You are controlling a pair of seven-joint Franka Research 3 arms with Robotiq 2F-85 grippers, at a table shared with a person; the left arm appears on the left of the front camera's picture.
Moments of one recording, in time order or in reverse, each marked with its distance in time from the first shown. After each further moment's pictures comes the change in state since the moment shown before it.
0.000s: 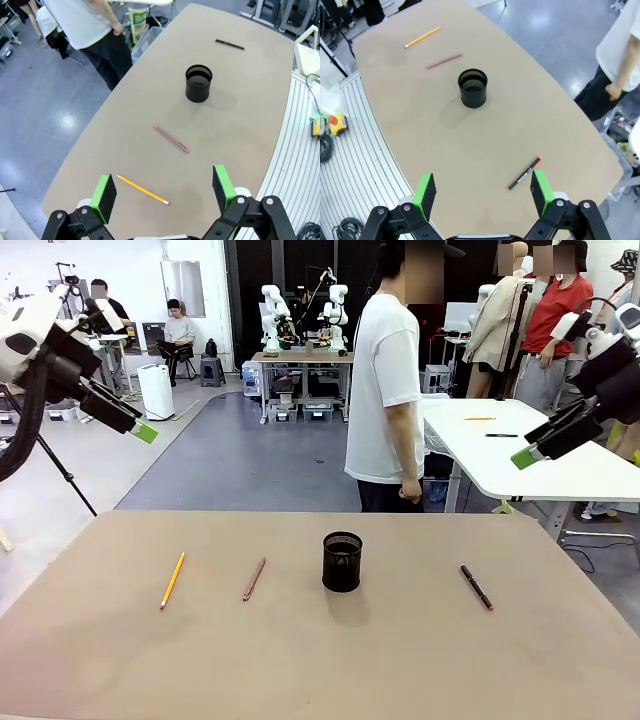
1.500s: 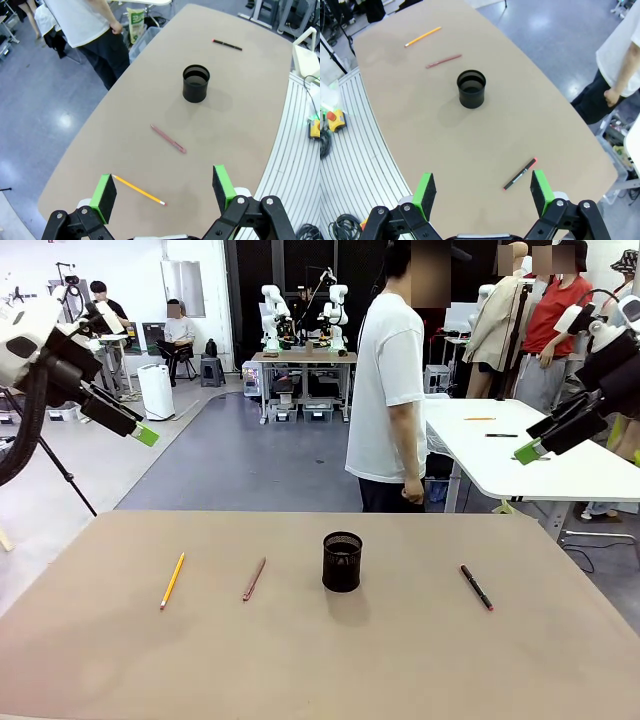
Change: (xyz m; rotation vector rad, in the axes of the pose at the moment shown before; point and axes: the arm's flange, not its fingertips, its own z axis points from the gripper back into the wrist) left arm -0.003 -0.001 -0.003 -0.011 -0.003 0.014; right arm 0.004 -0.001 0.005 -0.008 0.002 0.026
